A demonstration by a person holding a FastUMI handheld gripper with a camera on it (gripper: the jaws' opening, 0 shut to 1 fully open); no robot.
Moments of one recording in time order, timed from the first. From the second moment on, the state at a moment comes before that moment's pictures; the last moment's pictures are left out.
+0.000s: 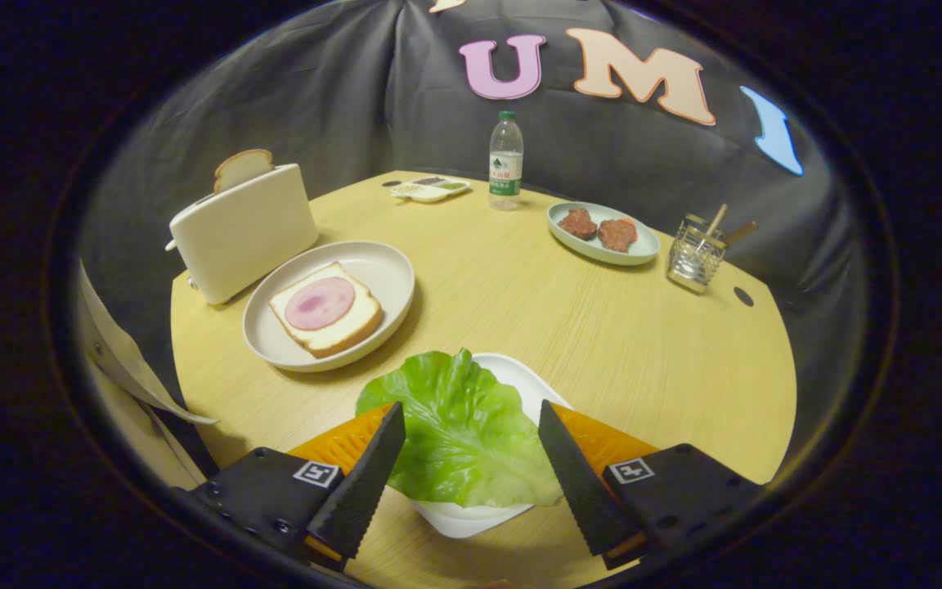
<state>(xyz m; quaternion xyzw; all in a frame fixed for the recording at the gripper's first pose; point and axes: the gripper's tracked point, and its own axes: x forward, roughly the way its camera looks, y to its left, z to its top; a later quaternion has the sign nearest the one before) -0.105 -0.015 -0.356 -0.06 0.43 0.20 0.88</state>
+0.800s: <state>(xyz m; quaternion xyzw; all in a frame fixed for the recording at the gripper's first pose) -0.112 -0.022 -0.387 -0.06 0.47 0.18 0.86</state>
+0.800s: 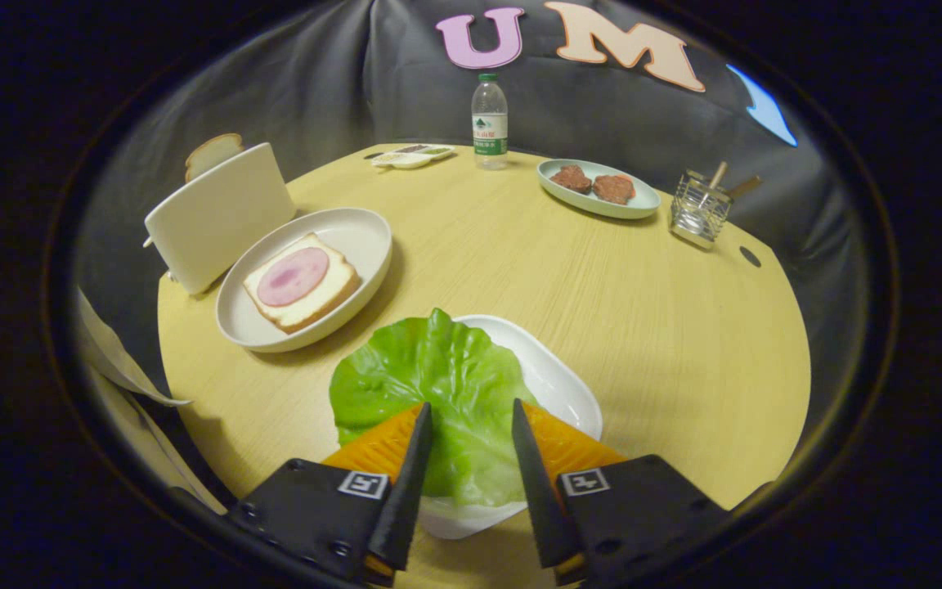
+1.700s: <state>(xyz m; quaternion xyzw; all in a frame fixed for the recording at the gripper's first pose) -0.099 -0.012 -0.365 -0.07 0.45 0.17 0.87</state>
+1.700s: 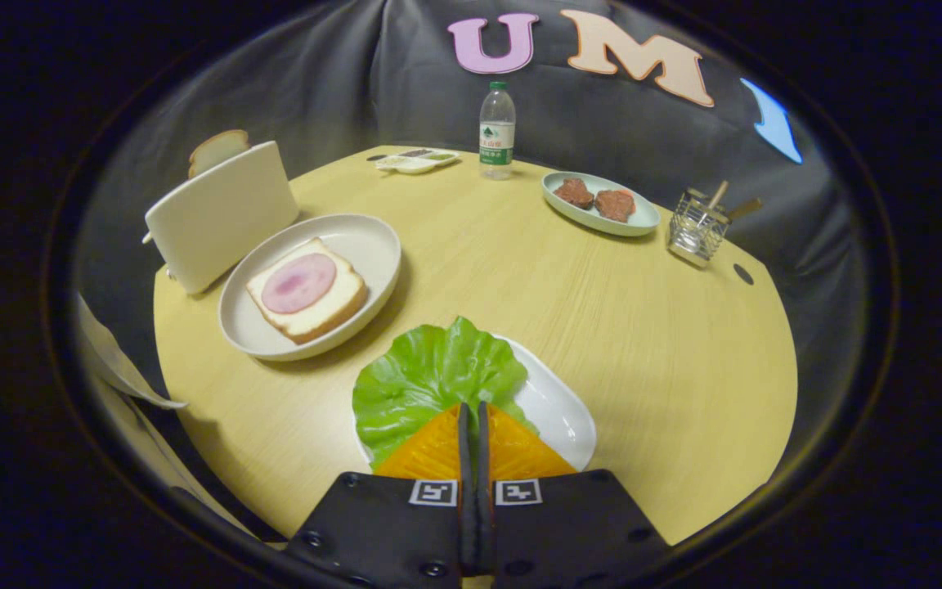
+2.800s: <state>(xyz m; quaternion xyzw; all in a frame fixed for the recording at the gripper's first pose) -0.060 0.085 -0.268 -0.11 0.38 0.23 0.89</state>
